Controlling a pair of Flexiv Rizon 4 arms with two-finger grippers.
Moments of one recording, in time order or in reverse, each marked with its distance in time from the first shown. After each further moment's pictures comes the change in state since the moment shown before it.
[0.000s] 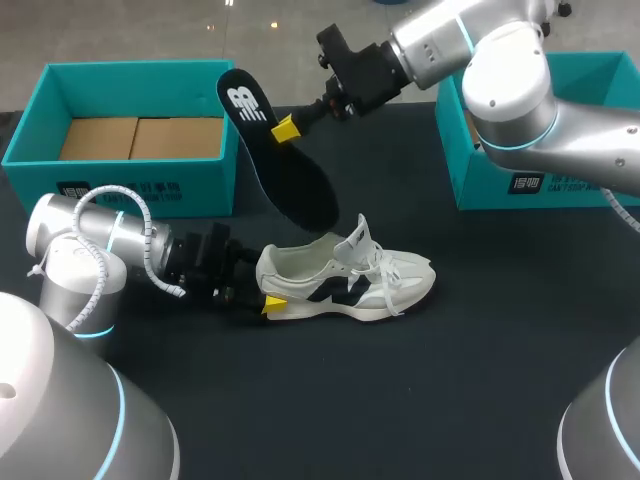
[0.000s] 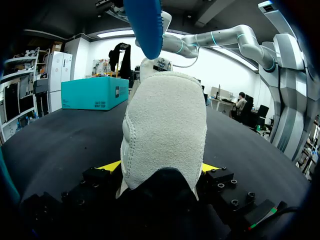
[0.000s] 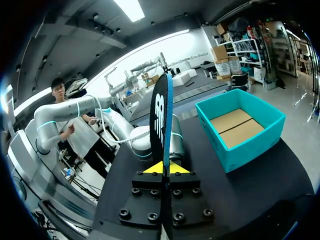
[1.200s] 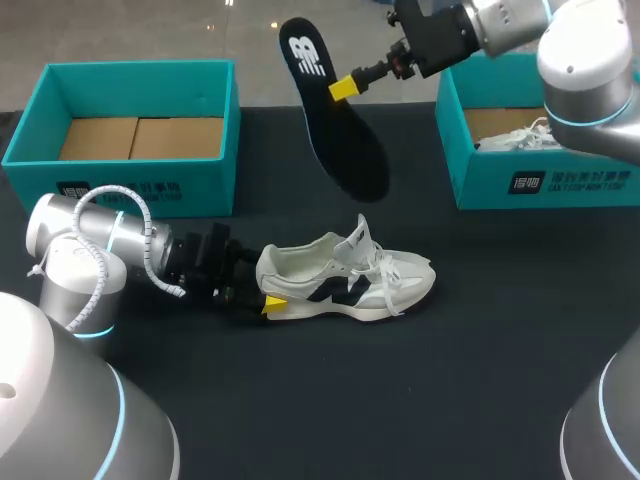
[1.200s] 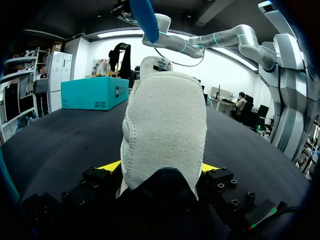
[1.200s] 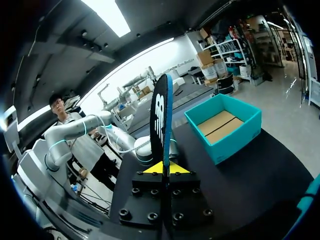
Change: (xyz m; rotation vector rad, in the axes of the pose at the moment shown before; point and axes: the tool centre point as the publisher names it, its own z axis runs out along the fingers) left arm 0.000 0.000 0.000 0.000 0.000 0.000; right arm 0.005 0.009 -0.103 -0.085 -0.057 0.130
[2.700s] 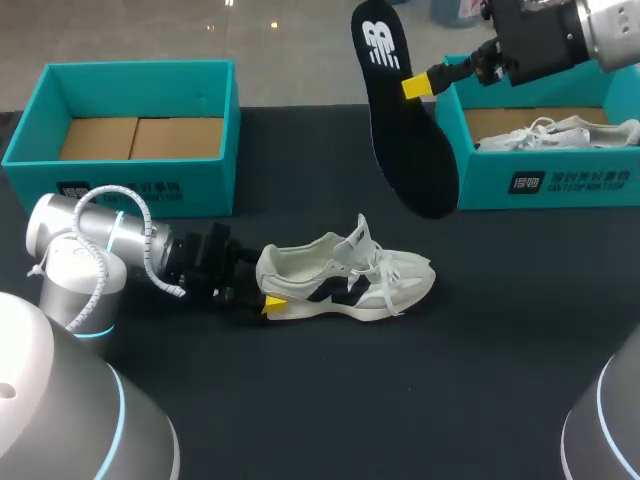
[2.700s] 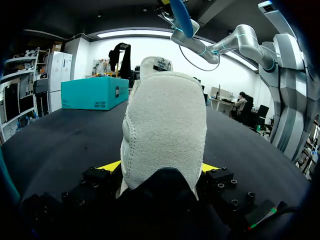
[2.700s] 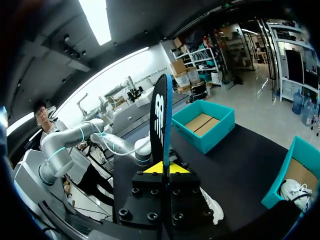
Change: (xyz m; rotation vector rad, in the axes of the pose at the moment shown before) left arm 0.000 0.000 0.000 0.000 0.000 0.000; right arm 0.101 -0.022 -0.088 -0.074 -0.267 0.069
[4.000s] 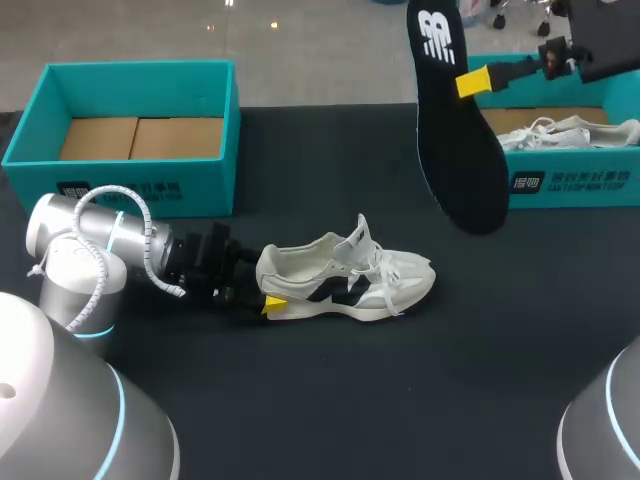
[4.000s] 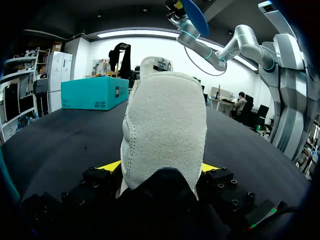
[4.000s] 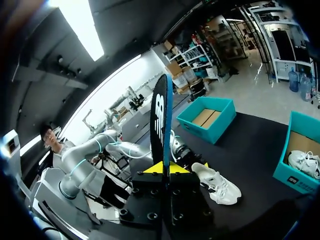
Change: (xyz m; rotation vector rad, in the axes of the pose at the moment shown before) left arm 0.000 0.000 0.000 0.000 0.000 0.000; right arm 0.042 -0.012 -0.067 -0.040 0.052 0.175
